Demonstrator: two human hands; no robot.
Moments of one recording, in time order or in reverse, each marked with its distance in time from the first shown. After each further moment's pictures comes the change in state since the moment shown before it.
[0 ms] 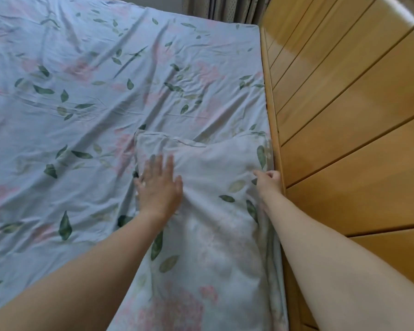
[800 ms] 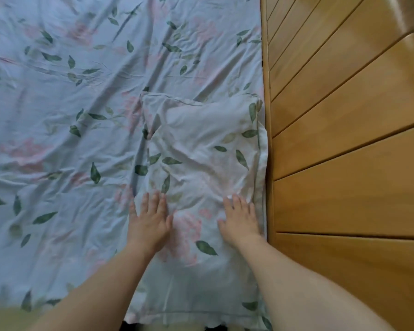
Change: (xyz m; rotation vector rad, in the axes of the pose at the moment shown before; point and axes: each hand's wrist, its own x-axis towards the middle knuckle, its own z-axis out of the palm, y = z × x) left_hand -0.218 -0.057 -0.029 0.392 -0.430 0.046; right_hand -0.207 0.120 -0.064 -1.361 -0.519 -0.424
